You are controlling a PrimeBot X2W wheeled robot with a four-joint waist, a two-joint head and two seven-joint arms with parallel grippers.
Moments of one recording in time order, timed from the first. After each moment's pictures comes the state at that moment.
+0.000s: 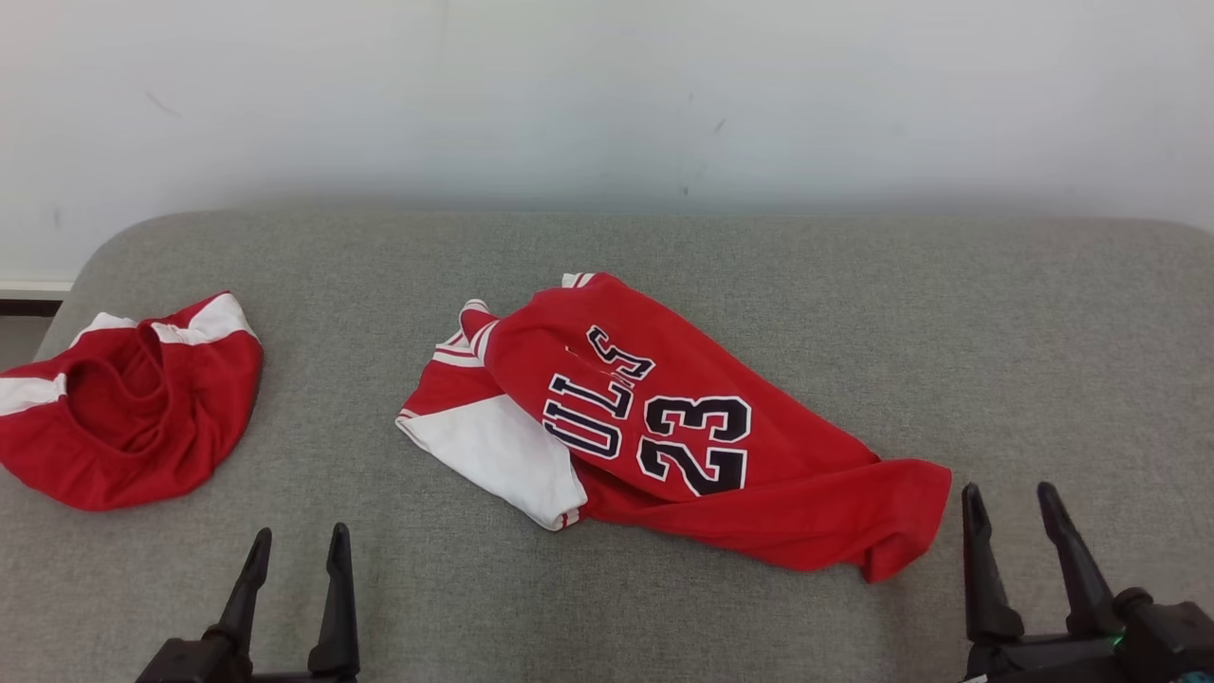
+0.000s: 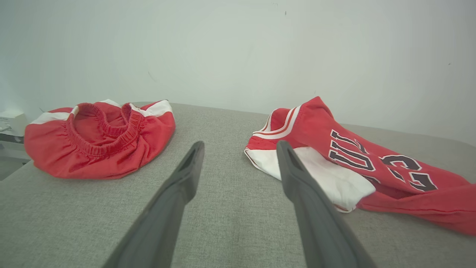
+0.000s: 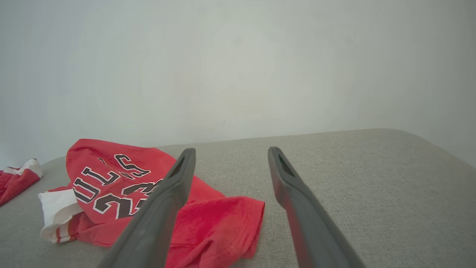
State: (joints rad) left arm -0.02 0.08 0.00 0.18 -0.23 -0.13 -0.26; right arm 0.03 -0.12 -0.02 0.08 0.25 0.13 -0.26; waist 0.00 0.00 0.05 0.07
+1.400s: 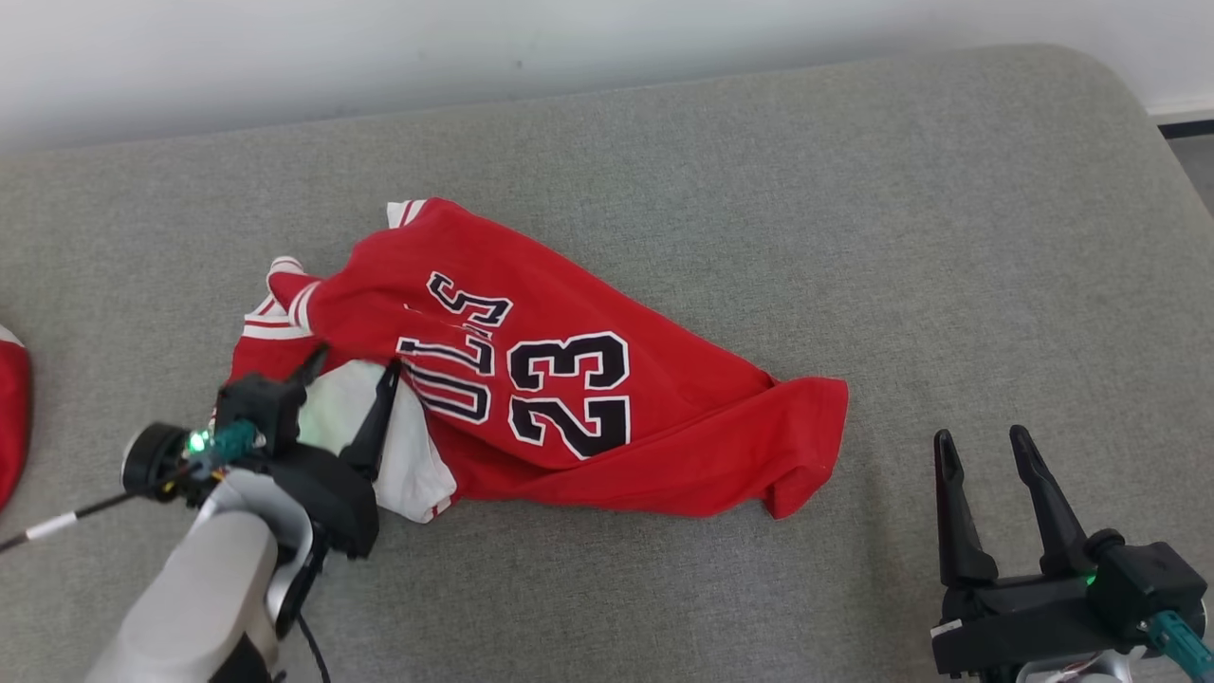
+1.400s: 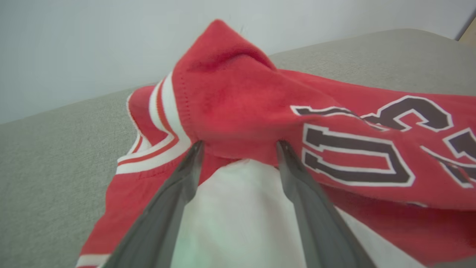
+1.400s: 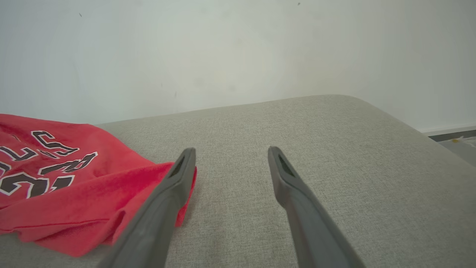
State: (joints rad) left arm -0.68 0.33 -0.56 0.79 -0.50 -0.13 -0.26; right arm -0.07 -0.11 0.02 0.12 0.23 0.13 -0.26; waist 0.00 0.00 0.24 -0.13
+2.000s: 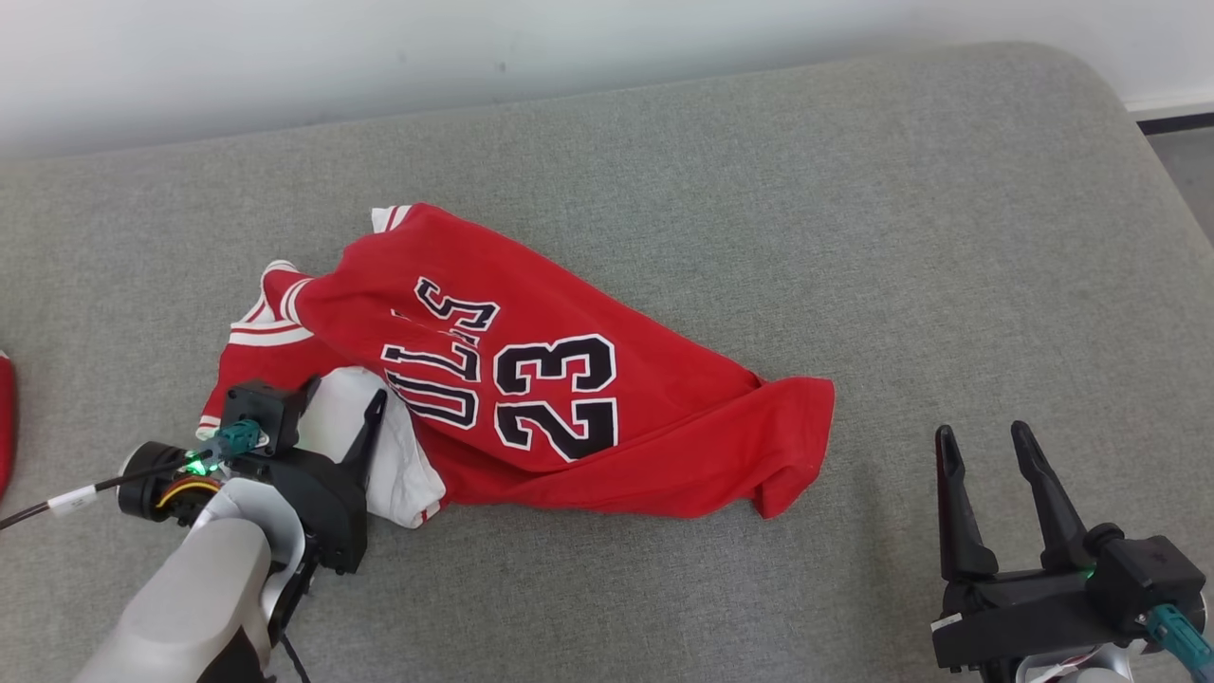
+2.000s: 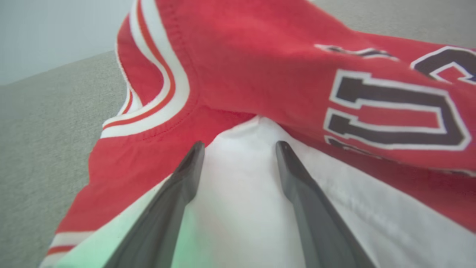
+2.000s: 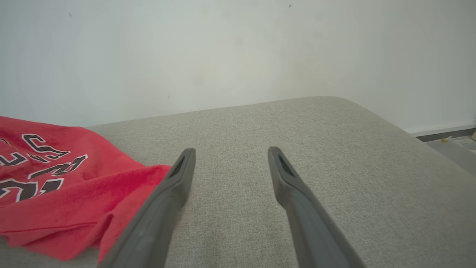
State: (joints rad) left arm -0.77 0.33 -0.74 0.99 -0.64 -0.13 -0.25; right arm -0.08 -0.11 0.01 0.14 0.22 0.13 -0.26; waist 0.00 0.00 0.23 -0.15
